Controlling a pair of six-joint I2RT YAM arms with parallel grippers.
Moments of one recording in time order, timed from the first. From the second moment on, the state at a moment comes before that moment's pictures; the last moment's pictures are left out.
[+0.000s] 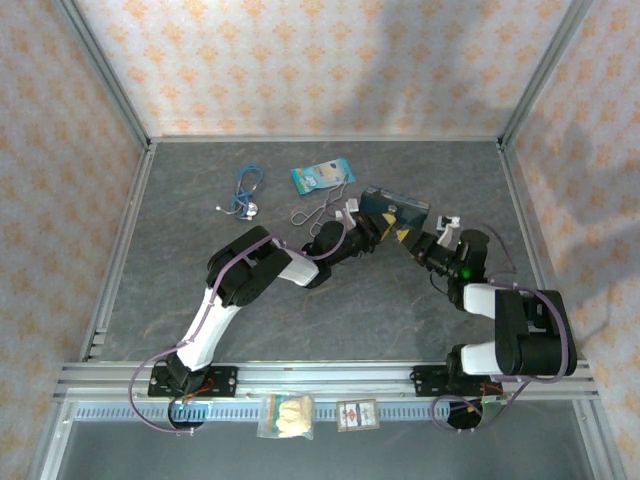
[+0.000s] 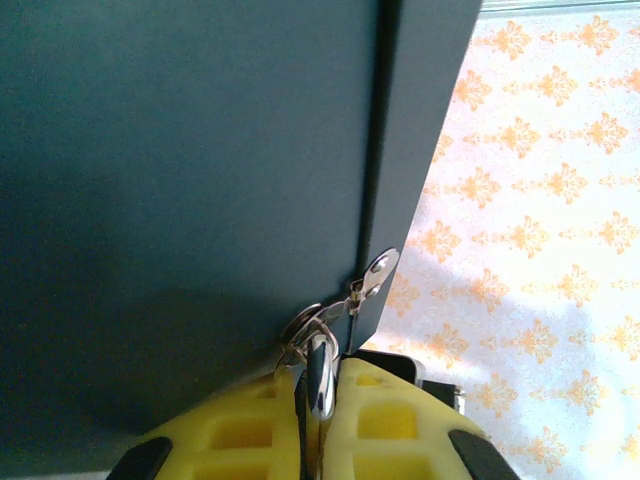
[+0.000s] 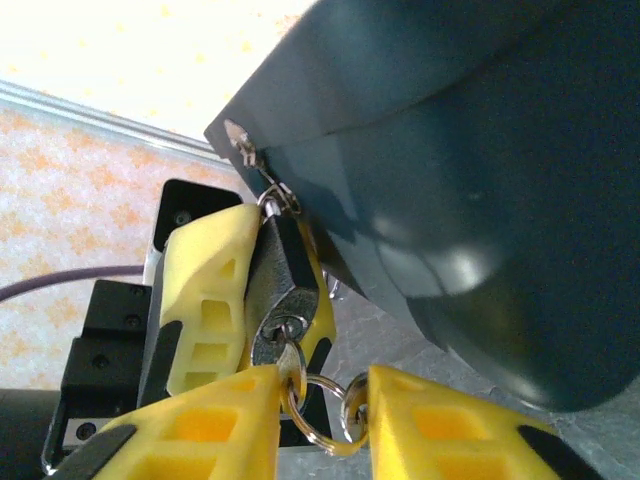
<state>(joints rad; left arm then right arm) -0.78 2.26 1.16 1.14 0.17 -1.53 -0.03 1.36 0.30 0.71 -0.80 0.90</state>
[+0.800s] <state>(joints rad) -0.78 2.26 1.14 1.17 0.16 -1.54 -0.03 1.42 0.32 0.80 -0.84 1.01</state>
